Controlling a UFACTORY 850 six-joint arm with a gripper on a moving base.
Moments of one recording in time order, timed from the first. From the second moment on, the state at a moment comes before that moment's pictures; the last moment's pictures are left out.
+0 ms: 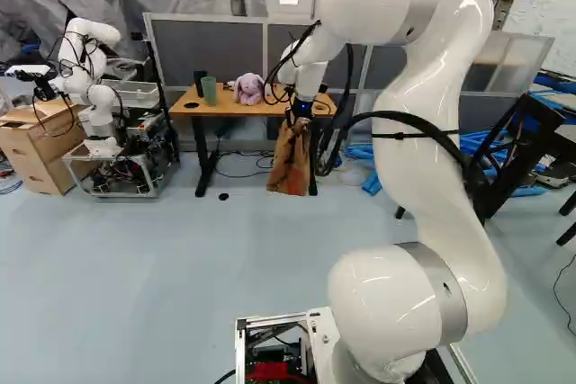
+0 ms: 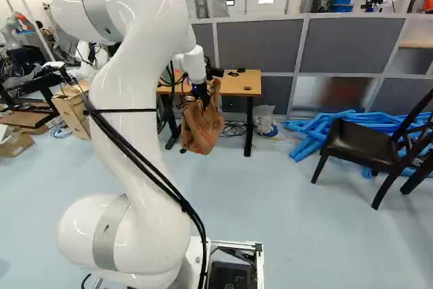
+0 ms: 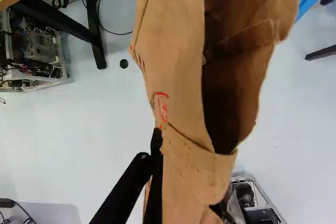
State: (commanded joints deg) arm 1.7 -30.0 -75.5 7.5 -24.9 10.8
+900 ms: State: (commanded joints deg) arm 1.6 -27.5 -79.7 7.5 -28.4 10.8
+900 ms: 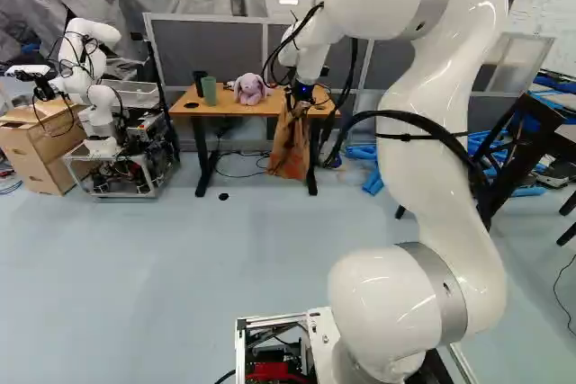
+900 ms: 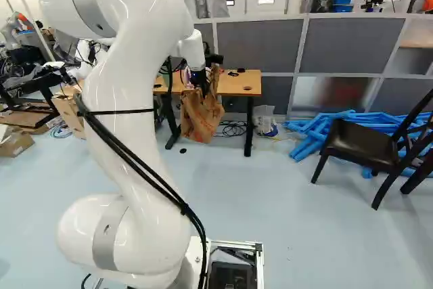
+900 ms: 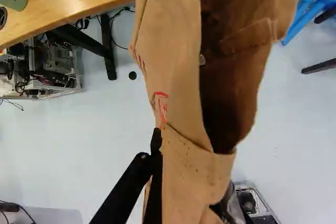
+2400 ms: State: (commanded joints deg) arm 1.4 -26.5 -90.5 7.5 -42.1 10.8
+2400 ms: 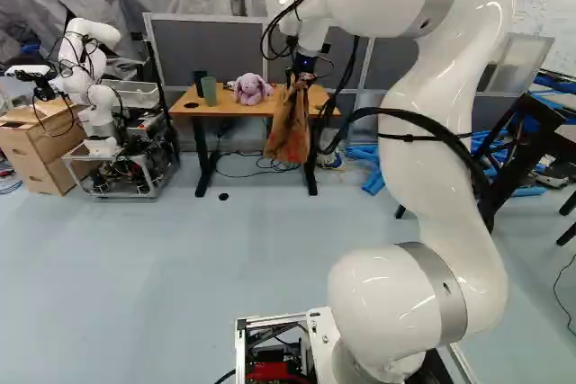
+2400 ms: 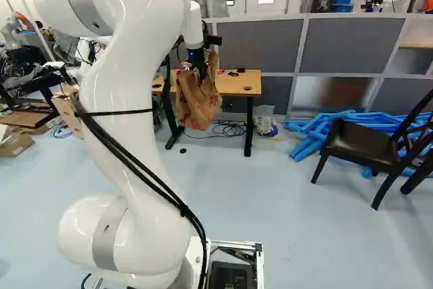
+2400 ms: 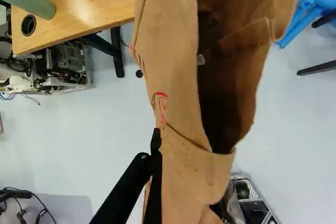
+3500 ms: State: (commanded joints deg) arm 1.4 -26.9 -95.7 7.5 -49.2 10.8
